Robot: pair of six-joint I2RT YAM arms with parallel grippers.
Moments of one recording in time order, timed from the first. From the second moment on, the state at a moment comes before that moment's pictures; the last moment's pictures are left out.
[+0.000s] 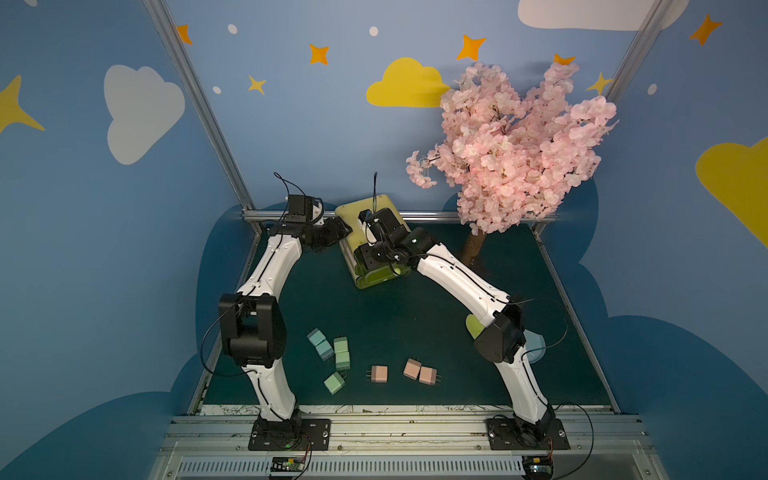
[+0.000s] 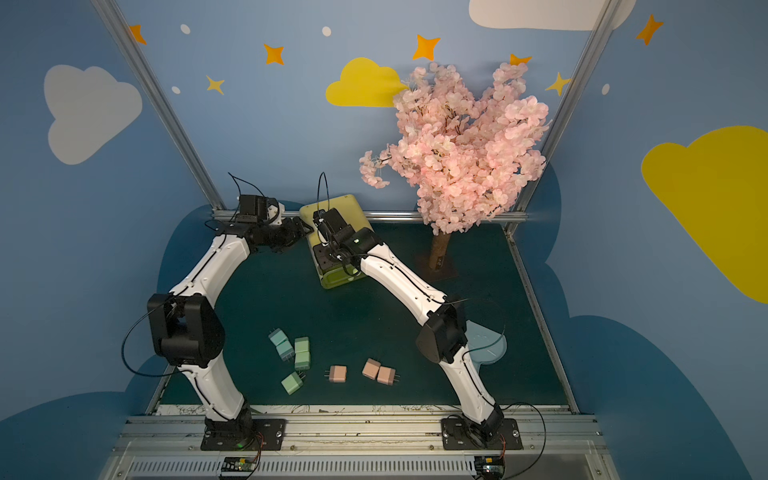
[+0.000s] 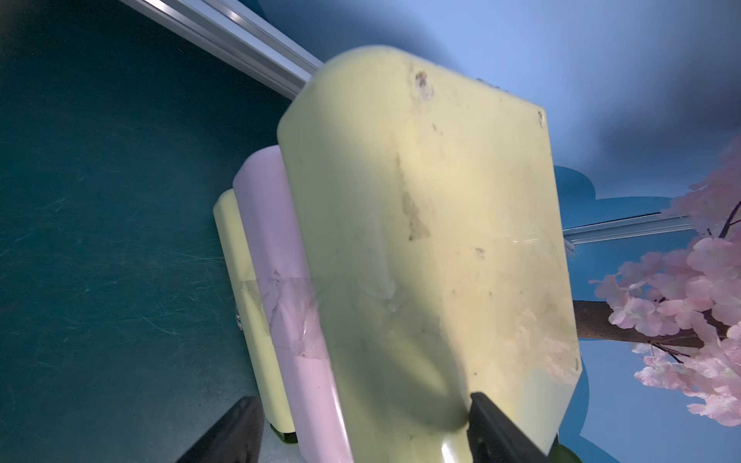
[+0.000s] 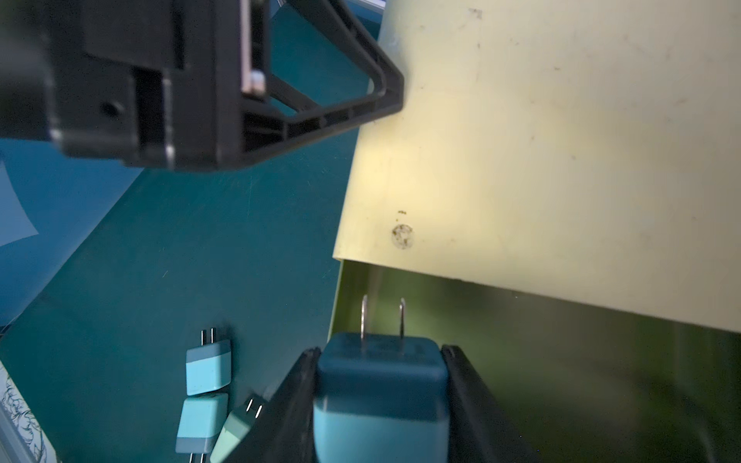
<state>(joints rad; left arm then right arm) -0.04 1.86 1.70 -0.61 0.45 -0.55 0.87 2.23 2.37 -0.91 0.06 0.24</state>
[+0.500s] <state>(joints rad) -0.05 1.86 1.70 -0.61 0.45 -0.55 0.85 2.30 2.42 -0.92 0.05 0.26</state>
